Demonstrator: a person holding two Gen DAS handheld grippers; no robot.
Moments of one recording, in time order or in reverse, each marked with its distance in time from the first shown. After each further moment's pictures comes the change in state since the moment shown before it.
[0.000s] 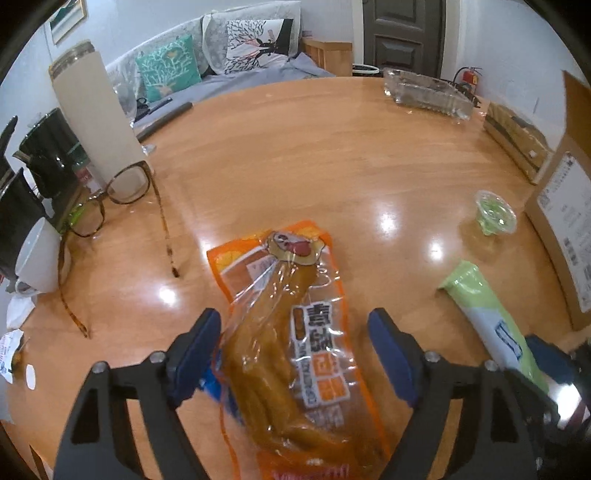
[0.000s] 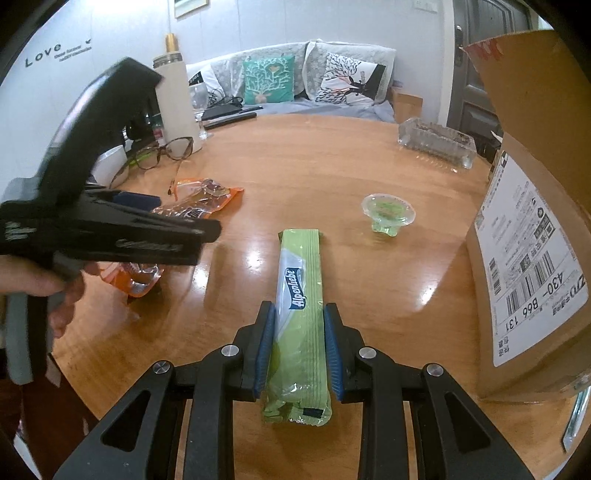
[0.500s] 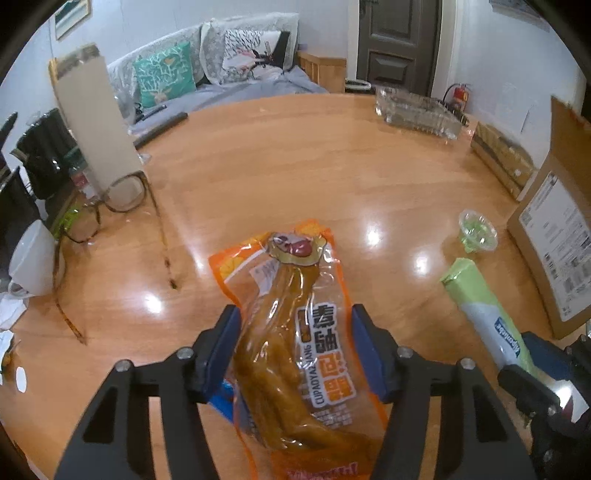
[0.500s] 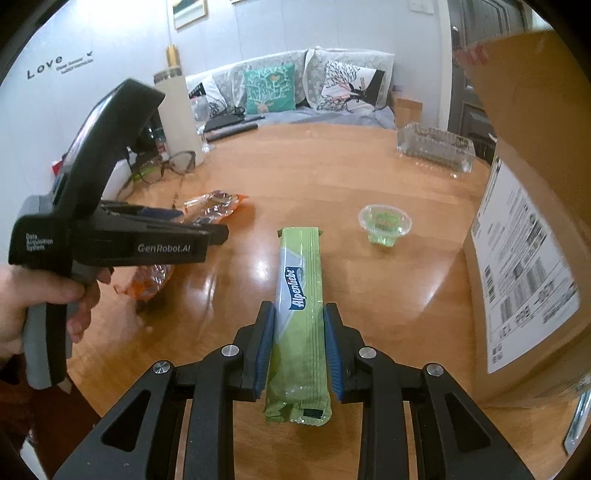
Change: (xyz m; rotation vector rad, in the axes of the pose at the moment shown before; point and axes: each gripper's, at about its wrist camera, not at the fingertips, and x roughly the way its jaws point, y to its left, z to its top) left arm -0.018 0.007 0.003 -0.016 -0.060 -0.055; right arm -0.011 -0.005 0.007 0.021 -0.044 0.028
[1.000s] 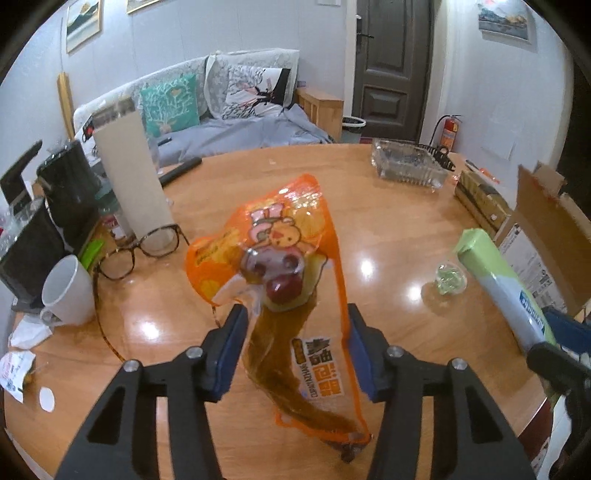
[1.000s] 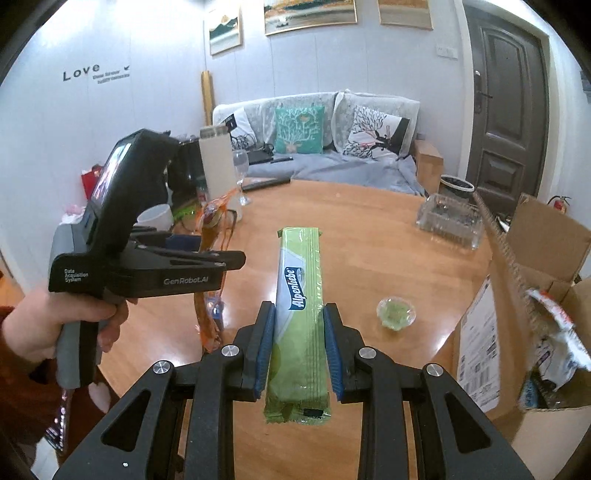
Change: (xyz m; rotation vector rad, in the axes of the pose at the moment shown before) left arm -0.062 0.025 0.018 0.006 -0.128 -0.035; right arm -0.060 0.026 0.053 -0.092 -0.136 0.059
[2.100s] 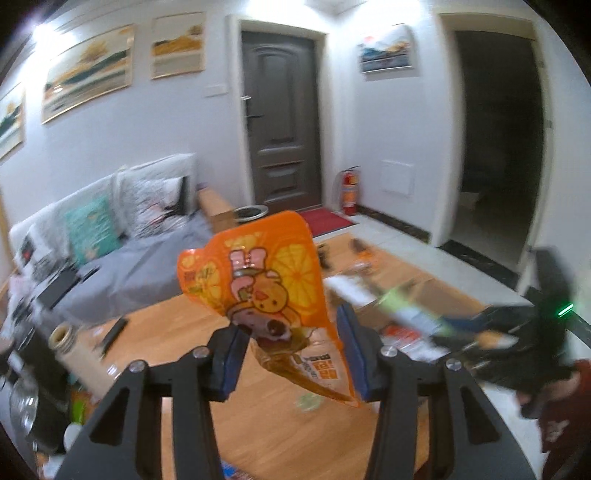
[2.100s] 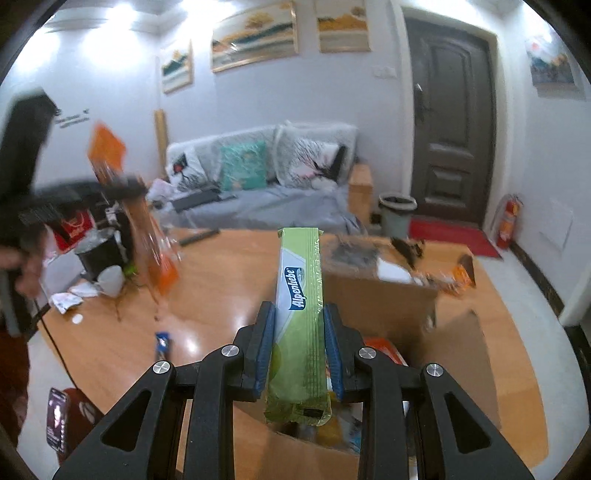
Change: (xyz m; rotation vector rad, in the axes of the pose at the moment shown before) left arm -0.163 -0.135 0.137 0.284 -0.287 -0.299; right arm -0.128 -0.145 0.044 0.105 -0.070 -0.136
